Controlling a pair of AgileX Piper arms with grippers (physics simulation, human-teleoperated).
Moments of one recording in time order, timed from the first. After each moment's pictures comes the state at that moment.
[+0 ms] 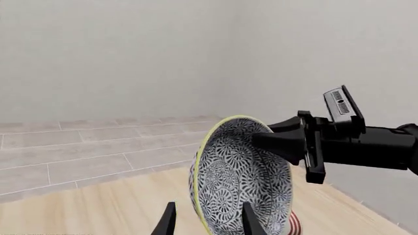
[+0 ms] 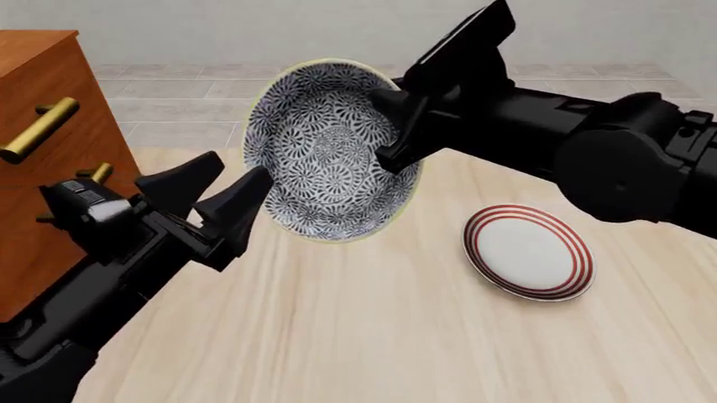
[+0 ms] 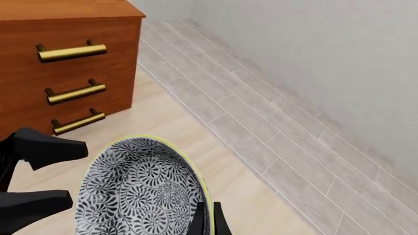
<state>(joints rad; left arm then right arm) -0.60 1.06 -0.33 -0.84 -0.21 0.68 1.33 -1.07 0.03 -0.30</state>
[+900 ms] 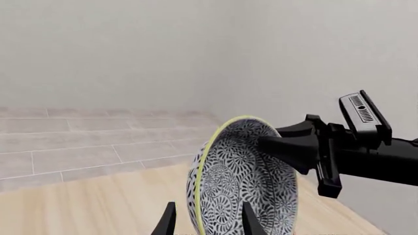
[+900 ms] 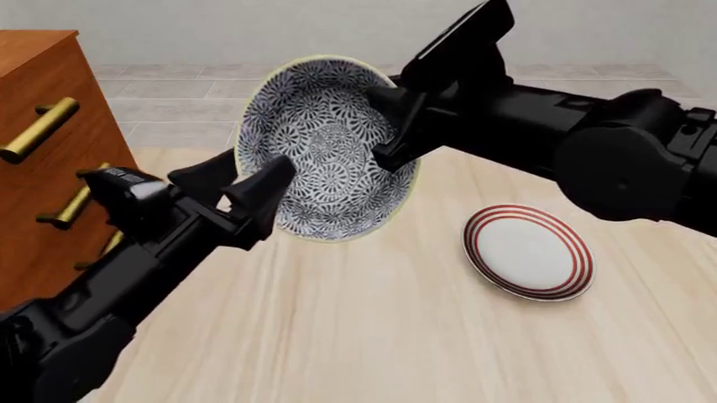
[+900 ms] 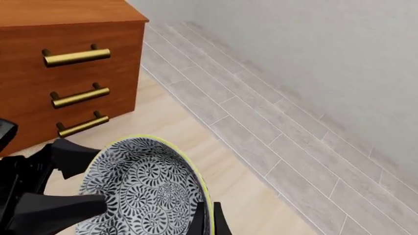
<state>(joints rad) -0.61 1.20 -0.40 -0.90 -0.28 0.69 1.33 -1.08 0.04 -0.29</state>
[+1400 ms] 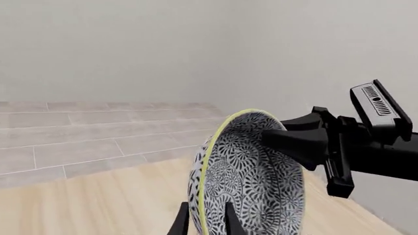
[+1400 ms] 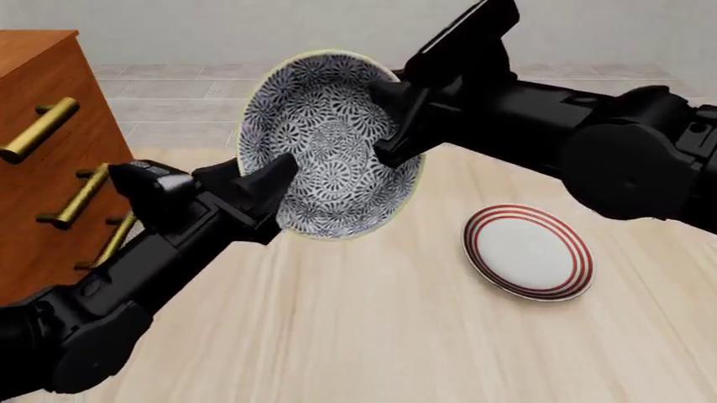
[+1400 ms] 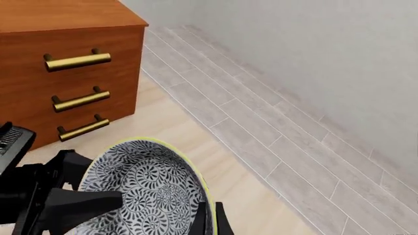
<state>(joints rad) -0.63 1.25 -0.45 -0.86 -0.26 0.69 1.32 -1.08 0.04 -0.28</state>
